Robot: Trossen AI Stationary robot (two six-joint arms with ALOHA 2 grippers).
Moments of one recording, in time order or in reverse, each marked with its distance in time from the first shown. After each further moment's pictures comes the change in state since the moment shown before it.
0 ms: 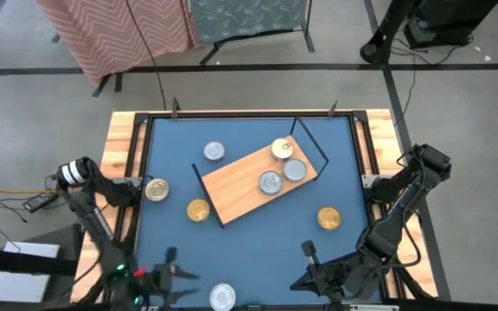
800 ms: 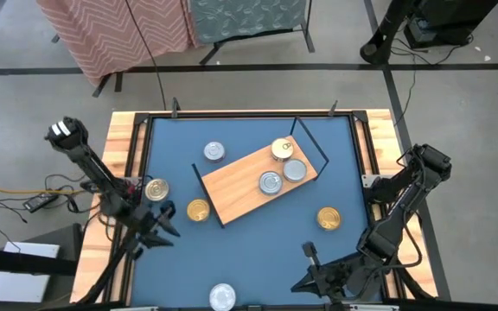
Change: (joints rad) left arm 0.168 -0.738 -0.882 0.886 0.465 0.376; right arm -0.002 0.000 0.000 0.004 -0.002 0.039
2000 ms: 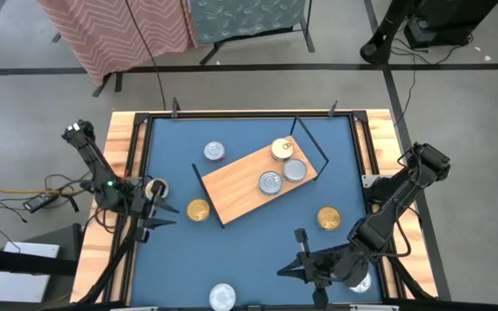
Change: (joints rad) left arm 0.002 -0.617 0.092 -1.035 -0.246 0.185; right arm -0.086 0.000 0.000 0.048 0.051 -0.029
